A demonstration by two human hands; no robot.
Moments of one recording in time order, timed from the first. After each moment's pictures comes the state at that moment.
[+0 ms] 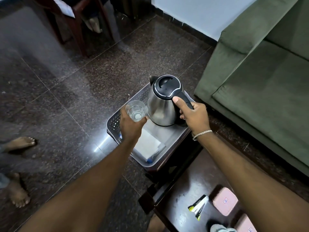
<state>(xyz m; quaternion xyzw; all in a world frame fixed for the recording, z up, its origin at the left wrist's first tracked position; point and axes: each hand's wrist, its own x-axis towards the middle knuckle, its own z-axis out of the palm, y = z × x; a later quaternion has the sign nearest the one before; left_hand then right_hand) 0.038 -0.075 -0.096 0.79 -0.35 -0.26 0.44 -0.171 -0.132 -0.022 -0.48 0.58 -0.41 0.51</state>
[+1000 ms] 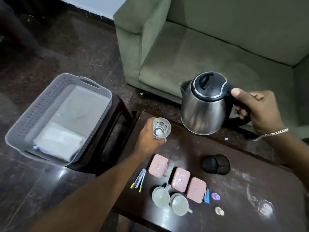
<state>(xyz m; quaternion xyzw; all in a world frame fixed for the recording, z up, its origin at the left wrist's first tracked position) -0.282 0.002 -0.097 0.55 -0.63 -0.47 0.27 -0.568 0.020 0.111 -0.49 0.70 -0.43 0.30</state>
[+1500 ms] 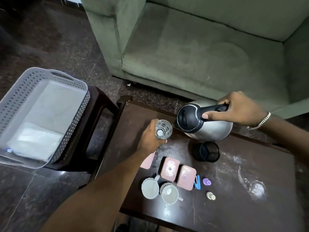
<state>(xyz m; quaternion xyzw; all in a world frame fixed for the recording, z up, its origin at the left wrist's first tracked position) -0.355 0.034 -0.153 0.55 -0.65 -0.49 0.17 -0.629 0.042 0.070 -0.67 0.69 -0.07 0.26</state>
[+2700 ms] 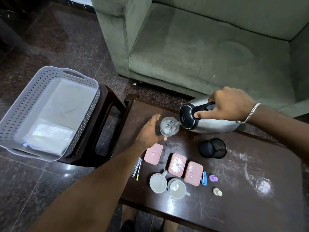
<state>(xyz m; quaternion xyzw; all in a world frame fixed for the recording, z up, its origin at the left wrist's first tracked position) -0.317 0.017 -0.146 0.53 -0.68 -0.50 0.10 -0.588 0.024 0.057 -0.74 0.66 0.09 0.06</state>
